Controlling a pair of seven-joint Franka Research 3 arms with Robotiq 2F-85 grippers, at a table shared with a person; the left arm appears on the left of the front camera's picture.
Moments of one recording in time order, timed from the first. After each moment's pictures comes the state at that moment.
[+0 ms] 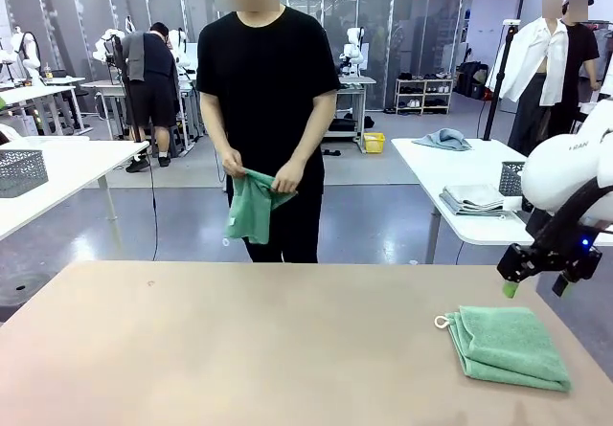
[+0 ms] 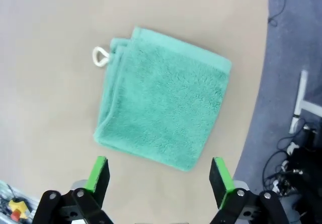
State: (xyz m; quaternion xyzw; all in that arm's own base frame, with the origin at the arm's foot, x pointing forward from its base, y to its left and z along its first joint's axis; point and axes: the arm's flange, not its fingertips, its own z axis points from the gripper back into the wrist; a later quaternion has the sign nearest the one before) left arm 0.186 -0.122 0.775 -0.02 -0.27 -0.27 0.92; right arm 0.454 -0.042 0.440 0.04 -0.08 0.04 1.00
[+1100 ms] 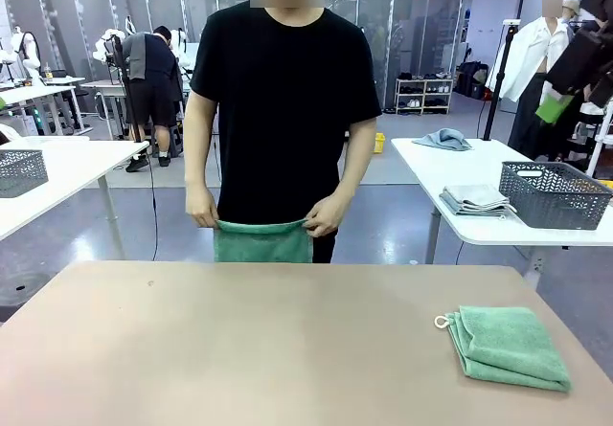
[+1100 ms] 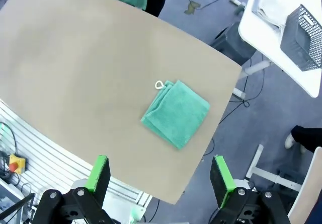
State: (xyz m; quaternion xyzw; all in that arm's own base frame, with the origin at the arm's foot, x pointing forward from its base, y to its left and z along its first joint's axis) left arm 0.186 -0.122 0.775 -0.02 -0.27 -0.27 0.92; right arm 0.321 0.023 0.744 0.02 -0.23 0.22 0.95
